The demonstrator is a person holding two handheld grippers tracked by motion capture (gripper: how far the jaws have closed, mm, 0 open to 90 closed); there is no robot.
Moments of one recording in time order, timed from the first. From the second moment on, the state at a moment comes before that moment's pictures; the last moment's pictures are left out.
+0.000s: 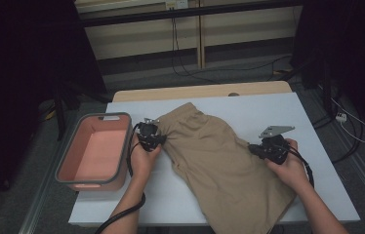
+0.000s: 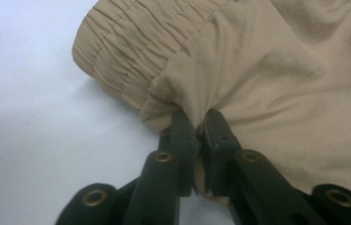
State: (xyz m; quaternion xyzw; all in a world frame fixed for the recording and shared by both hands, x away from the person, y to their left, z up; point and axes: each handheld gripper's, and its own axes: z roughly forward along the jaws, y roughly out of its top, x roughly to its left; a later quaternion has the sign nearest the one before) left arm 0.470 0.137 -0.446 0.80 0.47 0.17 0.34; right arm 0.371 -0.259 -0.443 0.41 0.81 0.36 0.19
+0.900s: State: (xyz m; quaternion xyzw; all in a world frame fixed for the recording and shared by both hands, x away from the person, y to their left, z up) left arm 0.452 0.159 -0.441 0.78 0.49 0.20 0.34; right arm 0.334 -0.282 -0.430 0.44 0.80 0.37 0.17
